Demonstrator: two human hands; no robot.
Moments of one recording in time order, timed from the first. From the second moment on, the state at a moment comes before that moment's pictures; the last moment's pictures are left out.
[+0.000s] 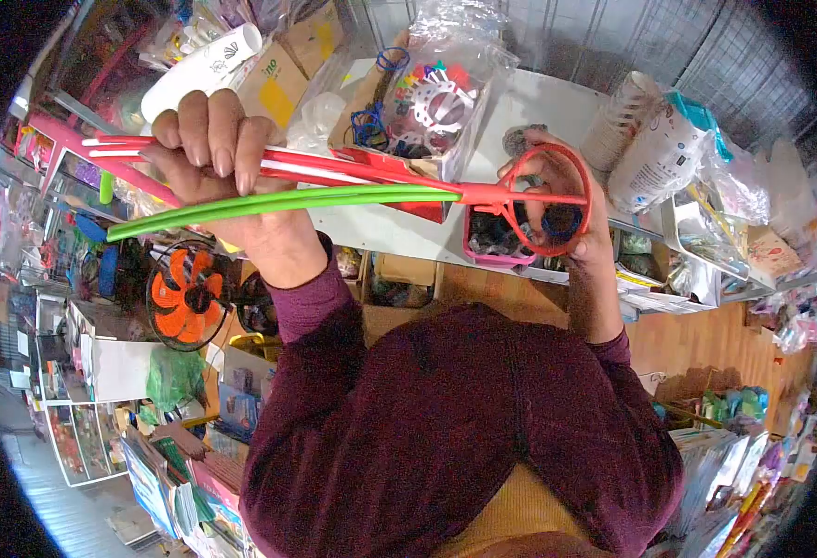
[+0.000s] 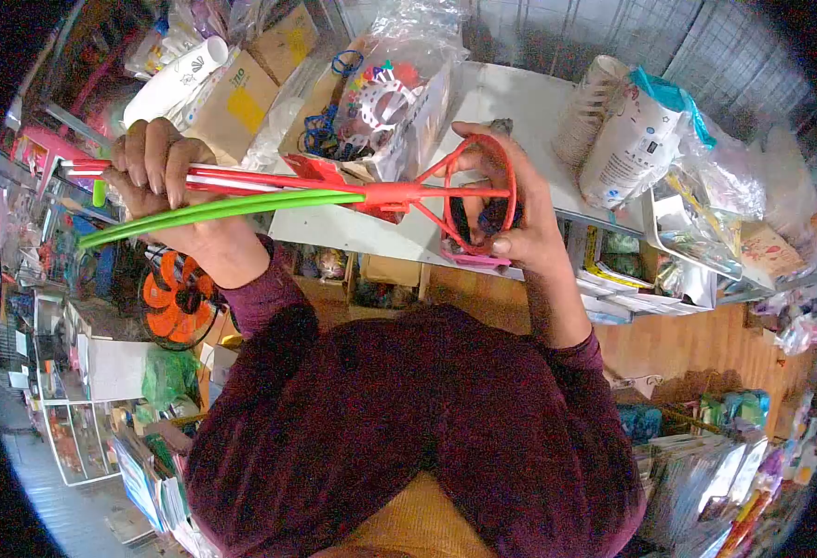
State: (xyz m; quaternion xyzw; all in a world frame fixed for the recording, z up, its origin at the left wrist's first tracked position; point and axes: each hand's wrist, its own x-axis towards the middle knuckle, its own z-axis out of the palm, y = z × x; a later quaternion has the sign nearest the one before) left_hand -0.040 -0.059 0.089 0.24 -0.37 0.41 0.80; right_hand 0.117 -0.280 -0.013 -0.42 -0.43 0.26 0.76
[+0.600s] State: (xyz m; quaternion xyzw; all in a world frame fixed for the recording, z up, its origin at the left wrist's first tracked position) left_hand -0.051 -0.055 0.126 0.41 -0.45 0.35 0.71; right_hand 0.106 -0.271 -0.020 -0.37 -0.42 0.30 0.77
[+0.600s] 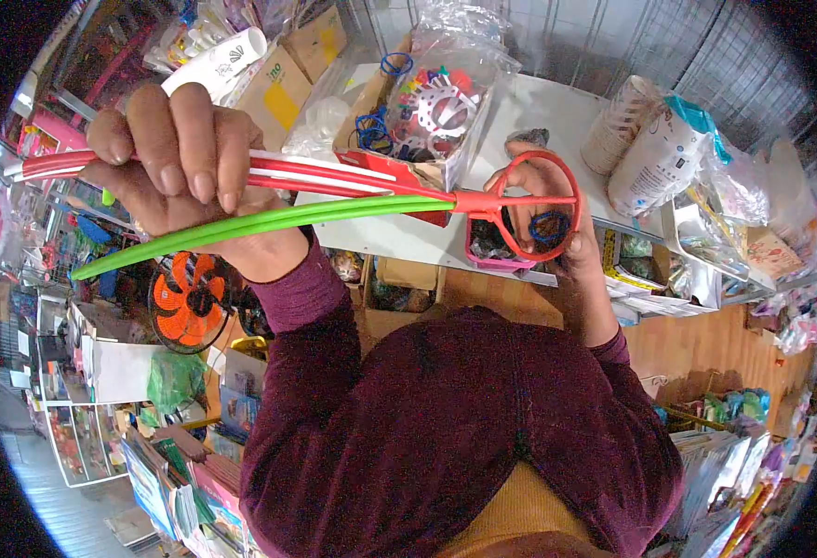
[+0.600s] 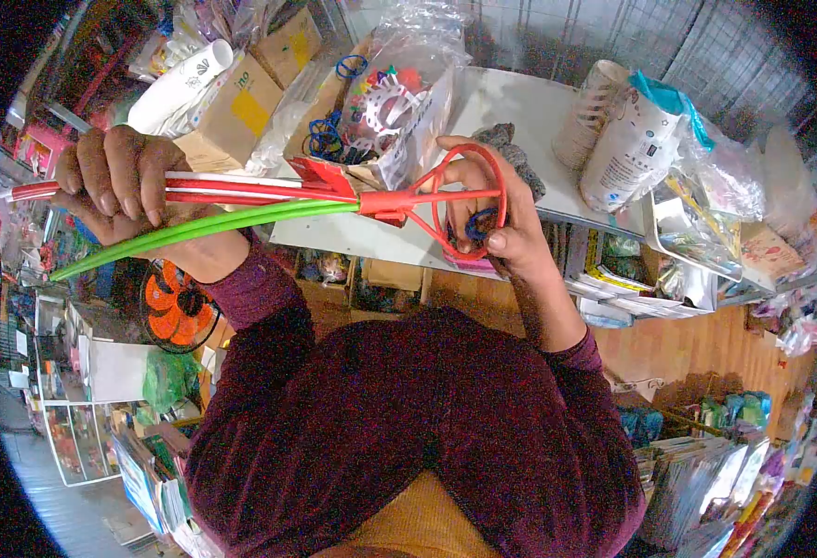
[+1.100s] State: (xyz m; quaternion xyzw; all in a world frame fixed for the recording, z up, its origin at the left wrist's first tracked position) left_hand -0.044 -0.069 0.152 0.52 -0.48 0.23 0.67; right_hand 0.099 -0.262 -0.030 -0.34 -0.38 0.34 0.79
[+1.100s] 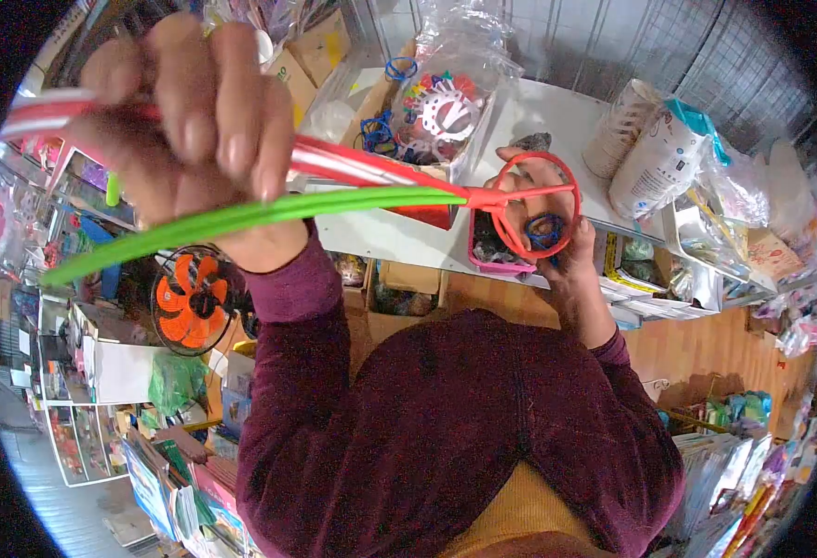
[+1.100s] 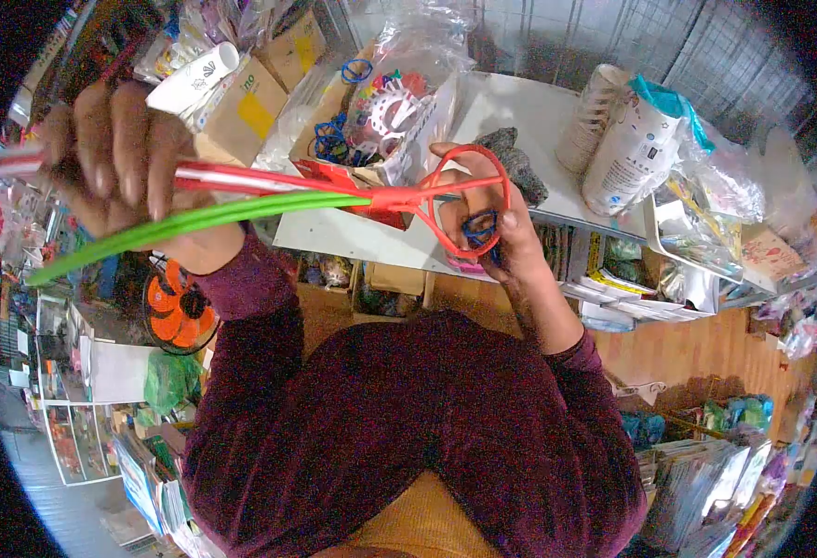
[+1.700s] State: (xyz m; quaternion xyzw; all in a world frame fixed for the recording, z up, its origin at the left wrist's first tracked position) left_hand -0.026 -0.065 0.109 0.31 -0.31 0.47 0.77; right_hand 0.109 -0.265 -0.029 -0.26 -0.26 0.48 0.80
